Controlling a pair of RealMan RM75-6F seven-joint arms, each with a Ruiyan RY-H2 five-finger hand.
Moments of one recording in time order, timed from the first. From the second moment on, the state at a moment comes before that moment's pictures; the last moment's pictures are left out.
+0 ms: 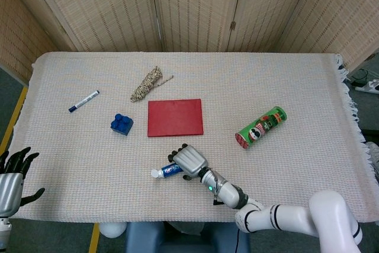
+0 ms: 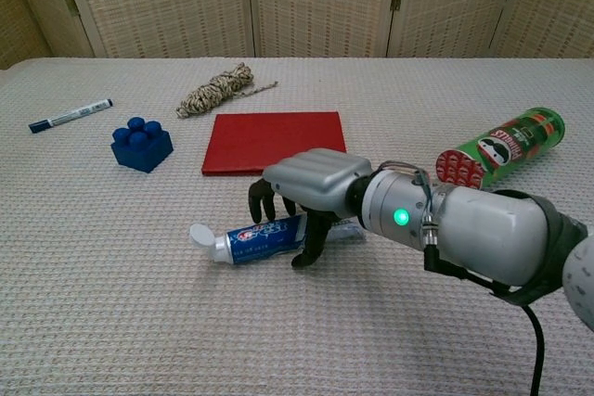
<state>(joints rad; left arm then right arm) -0.06 -1.12 -0.04 -1.66 1.47 1.52 0.19 0.89 -1.83 0.19 -1.33 -1.16 0.75 -0.49</state>
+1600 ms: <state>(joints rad) -0.45 -1.17 -0.07 -1.61 1.79 1.19 0.29 1.06 -1.41 0.22 -1.65 -0.95 0.66 -0.49</state>
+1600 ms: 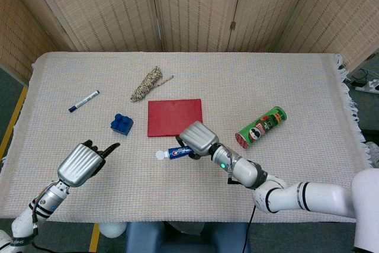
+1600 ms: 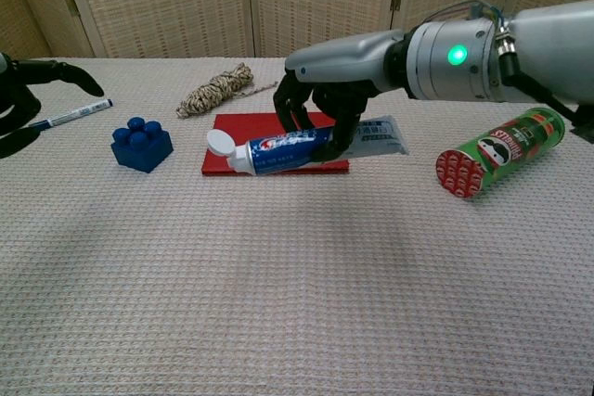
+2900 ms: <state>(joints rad) -0.56 -1.28 -0.03 -1.67 1.71 1.08 0.45 1.15 -1.52 0.17 -1.57 -0.90 0.74 -0.43</state>
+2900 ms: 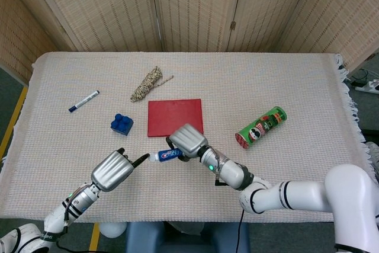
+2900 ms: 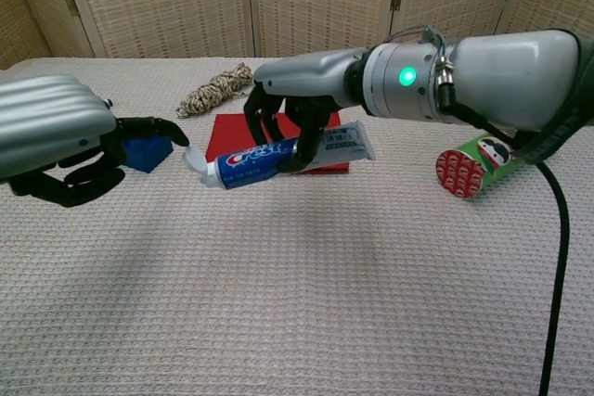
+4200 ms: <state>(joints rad) -0.53 -1.28 -0.01 -1.64 1.67 1.17 0.31 1.02 -1.55 0.22 -1.52 -1.16 0.81 -0.04</state>
